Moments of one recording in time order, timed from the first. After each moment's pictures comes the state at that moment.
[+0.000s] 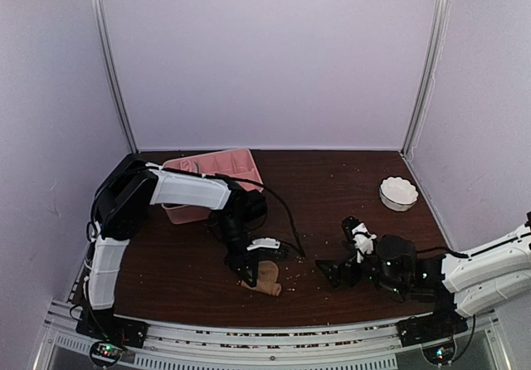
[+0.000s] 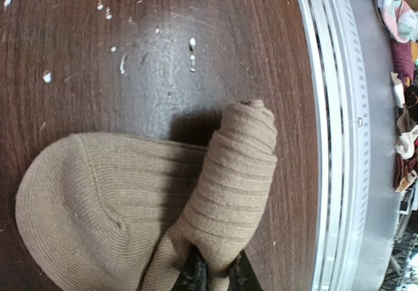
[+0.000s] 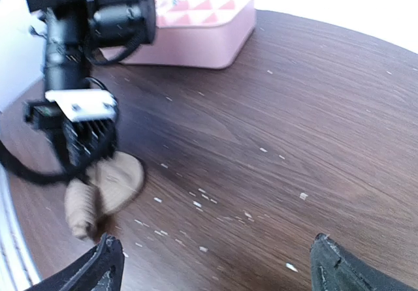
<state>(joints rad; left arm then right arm) -0.88 2.21 1.56 -1.08 0.67 0.77 1.10 1.12 0.24 0.48 0.32 0.33</state>
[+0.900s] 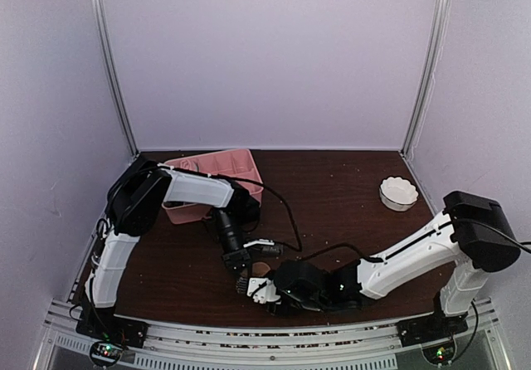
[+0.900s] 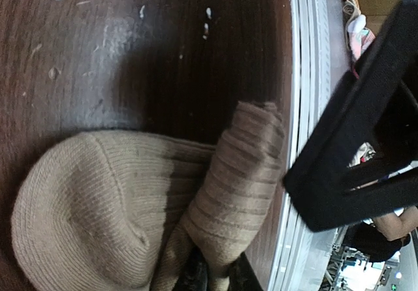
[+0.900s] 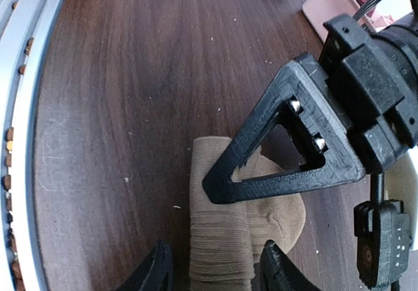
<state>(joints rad) -0.81 2.33 1.65 -1.26 0.80 0.74 1.38 1.76 0.82 0.24 0.31 -0.30</state>
